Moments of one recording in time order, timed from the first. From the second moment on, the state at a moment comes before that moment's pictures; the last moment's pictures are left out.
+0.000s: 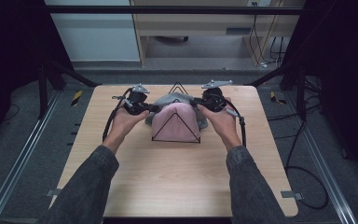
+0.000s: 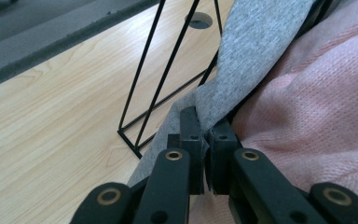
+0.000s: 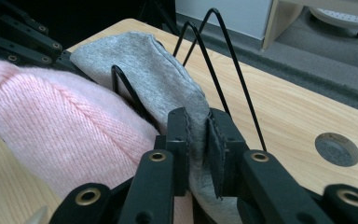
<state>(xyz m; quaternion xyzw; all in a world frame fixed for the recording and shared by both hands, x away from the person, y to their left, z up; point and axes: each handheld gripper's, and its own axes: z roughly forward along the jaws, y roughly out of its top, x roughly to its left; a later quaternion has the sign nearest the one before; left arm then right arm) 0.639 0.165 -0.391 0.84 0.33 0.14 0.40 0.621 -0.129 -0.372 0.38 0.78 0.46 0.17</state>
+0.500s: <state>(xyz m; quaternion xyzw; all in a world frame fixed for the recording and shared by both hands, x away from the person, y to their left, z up) 0.633 0.174 -0.400 0.84 0.34 0.14 0.39 0.607 -0.147 -0.358 0.39 0.77 0.47 0.18</state>
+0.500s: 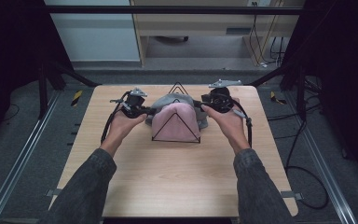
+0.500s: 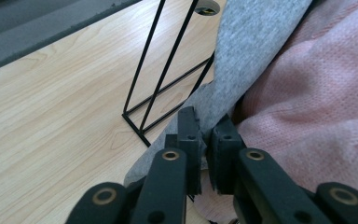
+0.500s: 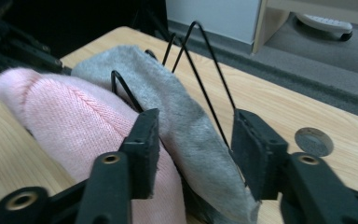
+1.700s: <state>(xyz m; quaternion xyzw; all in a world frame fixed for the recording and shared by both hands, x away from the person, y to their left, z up) 0.516 0.200 -0.402 0.87 0.29 0.16 0.36 0.493 -0.211 -0.401 0.41 0.78 0.41 0.21</state>
